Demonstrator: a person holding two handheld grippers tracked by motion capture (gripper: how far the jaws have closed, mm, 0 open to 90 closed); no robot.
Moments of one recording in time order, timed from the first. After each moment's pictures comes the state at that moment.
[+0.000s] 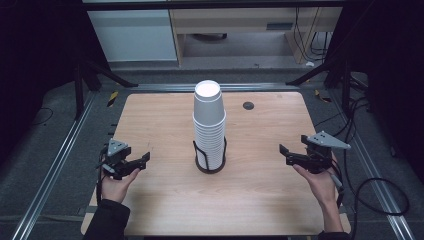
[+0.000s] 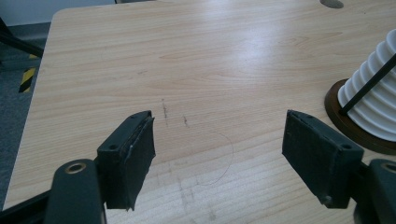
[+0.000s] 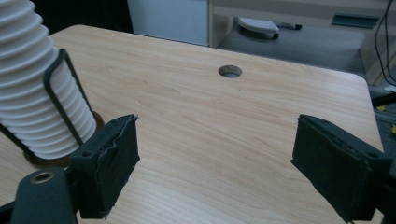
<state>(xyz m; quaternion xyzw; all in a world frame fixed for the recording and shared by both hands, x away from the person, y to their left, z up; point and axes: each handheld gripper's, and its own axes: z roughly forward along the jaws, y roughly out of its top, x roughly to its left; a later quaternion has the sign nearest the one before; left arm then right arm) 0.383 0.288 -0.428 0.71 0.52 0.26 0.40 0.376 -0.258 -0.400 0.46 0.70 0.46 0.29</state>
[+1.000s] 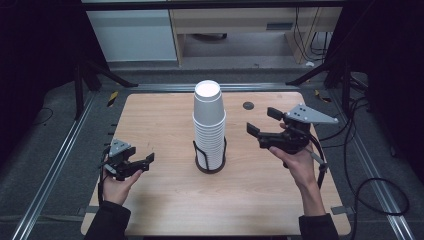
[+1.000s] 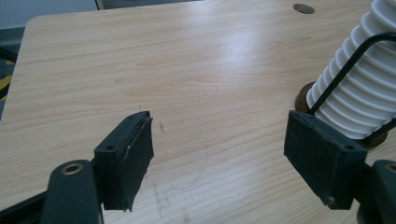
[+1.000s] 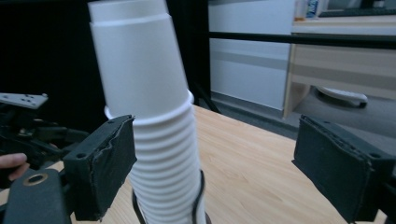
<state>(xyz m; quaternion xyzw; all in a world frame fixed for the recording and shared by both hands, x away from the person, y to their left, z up) 0.376 0.280 -0.420 0.72 0.50 0.24 0.41 0.379 -0.174 -0.300 0.34 0.69 0.60 0.23</state>
